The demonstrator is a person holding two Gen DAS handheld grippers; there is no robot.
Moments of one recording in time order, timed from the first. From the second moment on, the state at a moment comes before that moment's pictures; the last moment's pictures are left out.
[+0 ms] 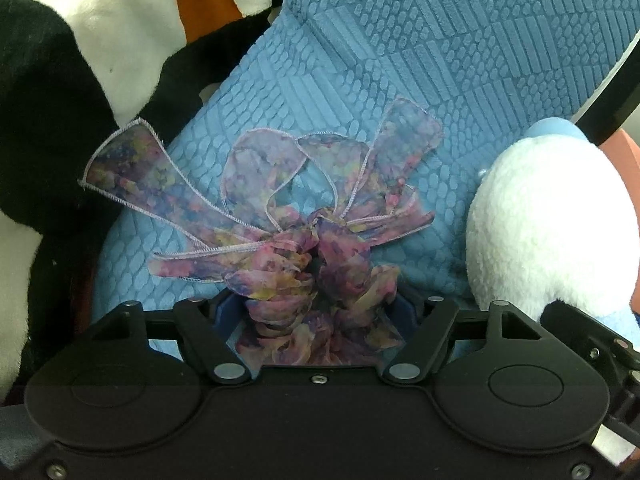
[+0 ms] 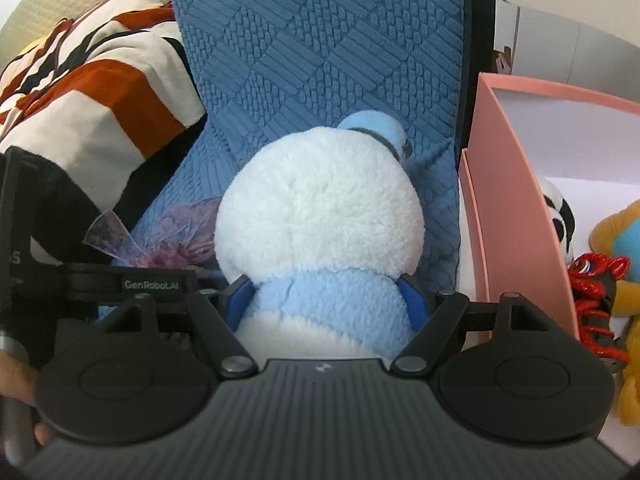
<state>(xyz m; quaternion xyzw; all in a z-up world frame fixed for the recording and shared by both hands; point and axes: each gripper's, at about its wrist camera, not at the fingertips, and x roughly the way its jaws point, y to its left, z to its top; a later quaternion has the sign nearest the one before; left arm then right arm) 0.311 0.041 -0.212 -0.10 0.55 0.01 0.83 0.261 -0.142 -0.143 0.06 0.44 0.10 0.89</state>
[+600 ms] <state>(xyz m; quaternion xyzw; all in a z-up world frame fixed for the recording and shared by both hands) 0.303 0.049 -0.196 -0.13 0.54 -0.04 0.83 0.243 -0.147 -0.132 0.10 0.42 0.07 0.90</state>
